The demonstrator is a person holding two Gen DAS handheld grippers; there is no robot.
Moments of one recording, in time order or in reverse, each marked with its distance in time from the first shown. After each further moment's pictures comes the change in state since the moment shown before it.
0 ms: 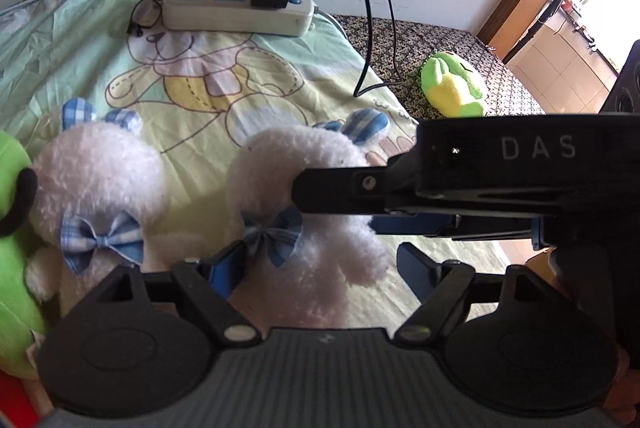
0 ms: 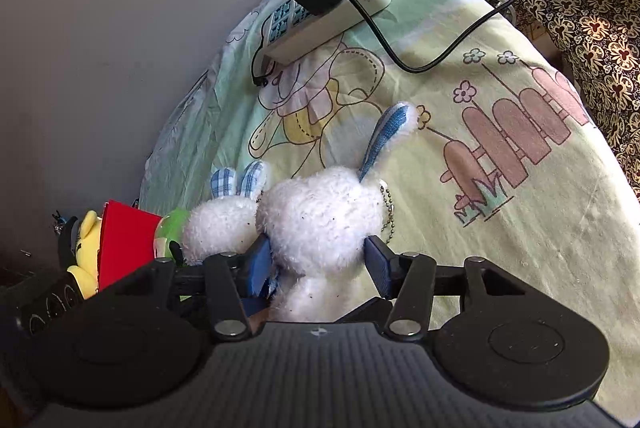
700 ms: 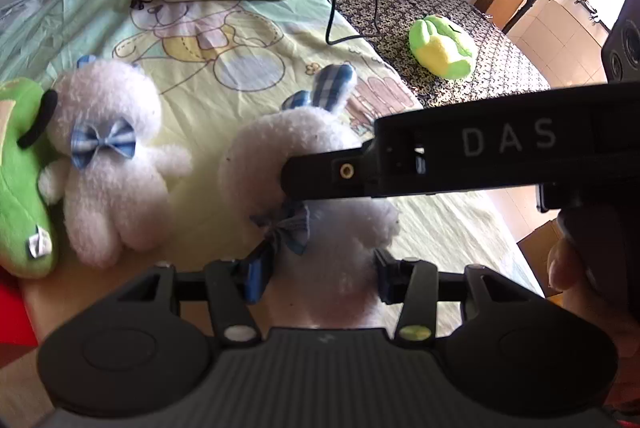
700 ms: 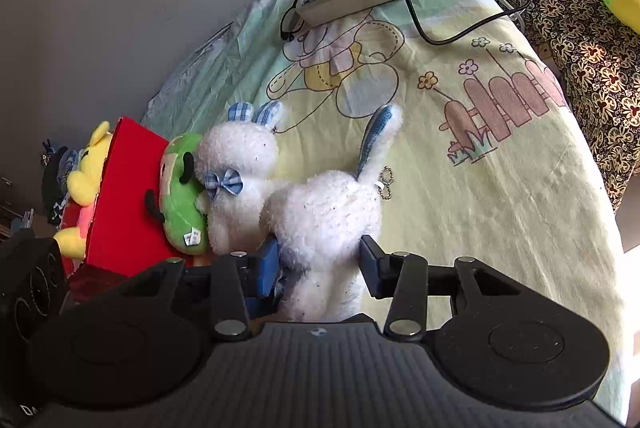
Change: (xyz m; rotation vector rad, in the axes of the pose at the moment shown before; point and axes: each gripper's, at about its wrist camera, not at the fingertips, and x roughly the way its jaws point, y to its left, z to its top) left arm -0.039 -0.033 -0.052 0.025 0.066 0.005; right arm -0.035 0.019 -0.048 -0.184 0.075 -0.050
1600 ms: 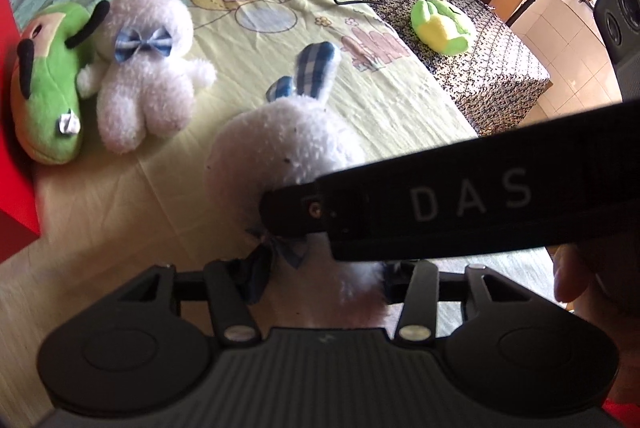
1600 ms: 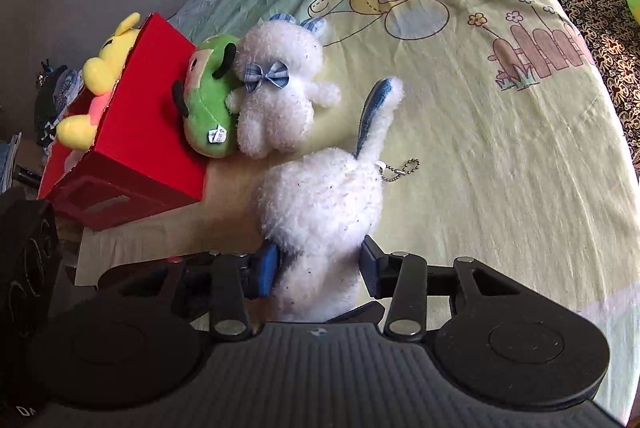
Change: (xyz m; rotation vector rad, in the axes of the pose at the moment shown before) left arm -0.025 -0.002 -0.054 -0.044 0.003 0.021; right arm 0.006 0.046 -0.041 -0.144 0.109 -0.051
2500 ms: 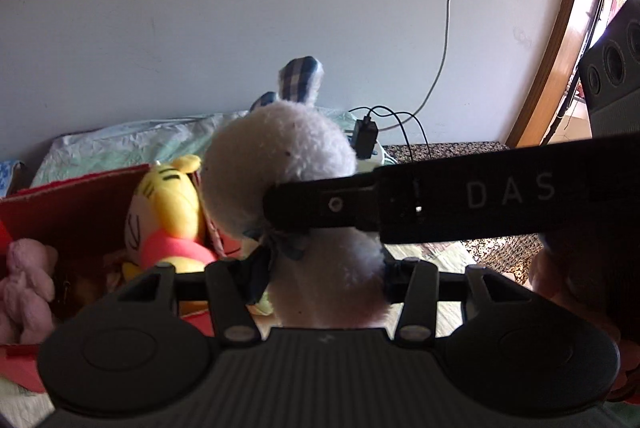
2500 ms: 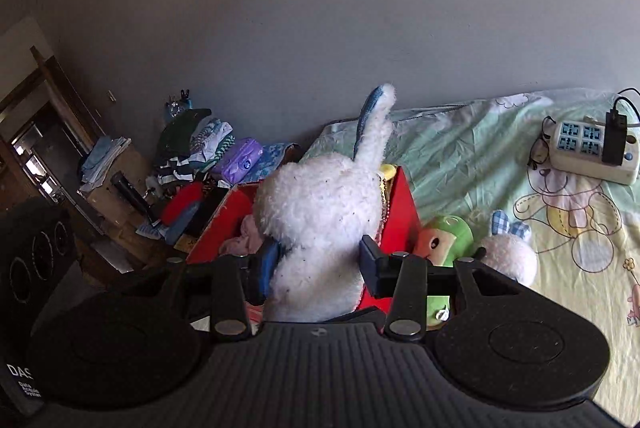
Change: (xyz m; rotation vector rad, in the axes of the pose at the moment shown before) left arm -0.204 0.075 0.022 -0.014 -0.451 0.147; right arm -0.048 0.178 0.053 -0.340 -0.311 0.249
